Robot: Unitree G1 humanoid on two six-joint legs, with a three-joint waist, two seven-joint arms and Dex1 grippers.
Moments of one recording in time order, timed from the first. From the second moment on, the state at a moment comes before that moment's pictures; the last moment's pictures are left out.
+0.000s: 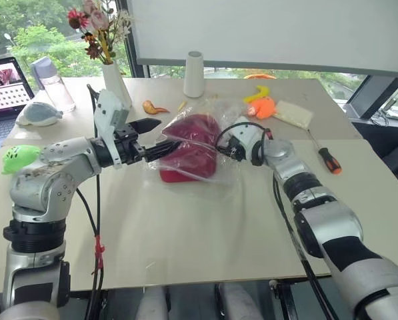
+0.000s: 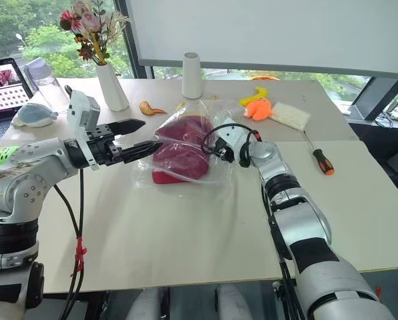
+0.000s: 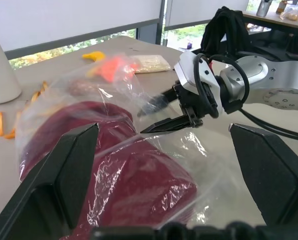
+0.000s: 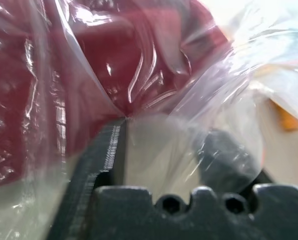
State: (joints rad) left arm -0.63 0.68 0.13 -0.23 -0.66 0.80 -0.75; right arm -1.15 -0.38 0.28 1.21 -0.22 -0.29 0.48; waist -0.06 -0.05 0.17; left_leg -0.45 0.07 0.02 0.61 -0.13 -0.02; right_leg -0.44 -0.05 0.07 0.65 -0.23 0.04
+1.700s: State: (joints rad) left arm -0.81 0.46 -0.27 0.40 -0.04 -0.09 -0.89; right arm -0.46 -0.83 0.06 -0.45 0.58 0.97 1.02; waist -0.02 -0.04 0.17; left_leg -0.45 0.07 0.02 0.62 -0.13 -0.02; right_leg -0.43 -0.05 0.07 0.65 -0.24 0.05
